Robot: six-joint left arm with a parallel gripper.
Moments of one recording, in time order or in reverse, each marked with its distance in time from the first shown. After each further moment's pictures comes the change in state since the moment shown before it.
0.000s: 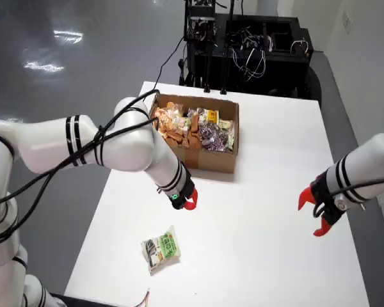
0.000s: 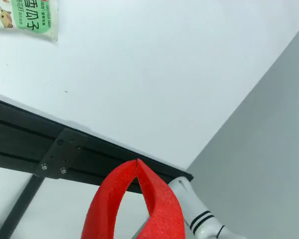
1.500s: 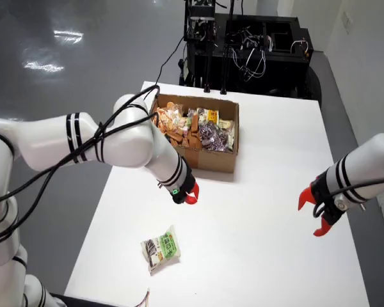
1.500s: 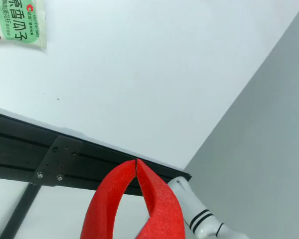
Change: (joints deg) arm 1.4 0.0 0.0 0.0 -1.7 3.2
